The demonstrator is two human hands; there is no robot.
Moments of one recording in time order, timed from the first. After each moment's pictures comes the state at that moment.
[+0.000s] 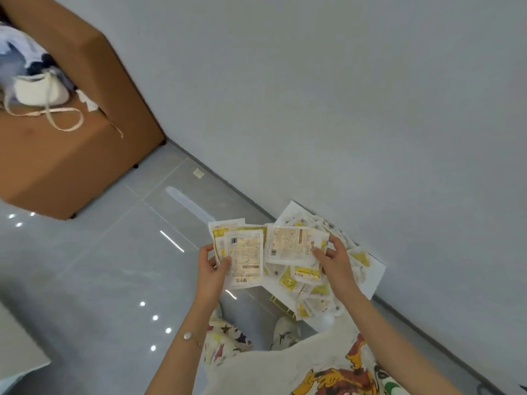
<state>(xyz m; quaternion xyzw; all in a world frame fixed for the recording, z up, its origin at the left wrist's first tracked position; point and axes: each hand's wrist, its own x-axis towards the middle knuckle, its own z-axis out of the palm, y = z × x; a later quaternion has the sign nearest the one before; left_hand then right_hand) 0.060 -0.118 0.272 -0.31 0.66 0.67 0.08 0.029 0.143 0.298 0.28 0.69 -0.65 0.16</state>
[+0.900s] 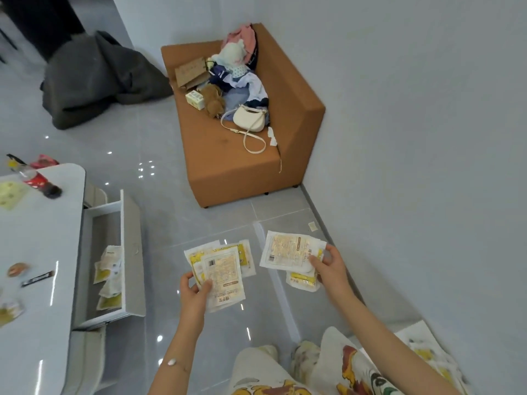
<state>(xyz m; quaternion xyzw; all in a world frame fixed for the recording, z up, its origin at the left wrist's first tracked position) 0.173 -0.505 0.332 -0.52 0.48 0.68 -0.17 -0.035 -0.297 0.383 0.03 0.71 -0.62 0.32</state>
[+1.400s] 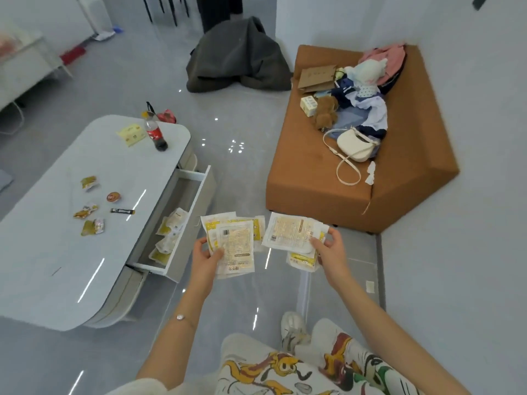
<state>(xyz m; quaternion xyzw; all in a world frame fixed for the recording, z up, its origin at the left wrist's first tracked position) 0.139 -0.640 0.348 -0.59 0.39 0.63 -0.33 -0.123 -0.541 0.382 -0.14 0.69 -0.55 0.46</state>
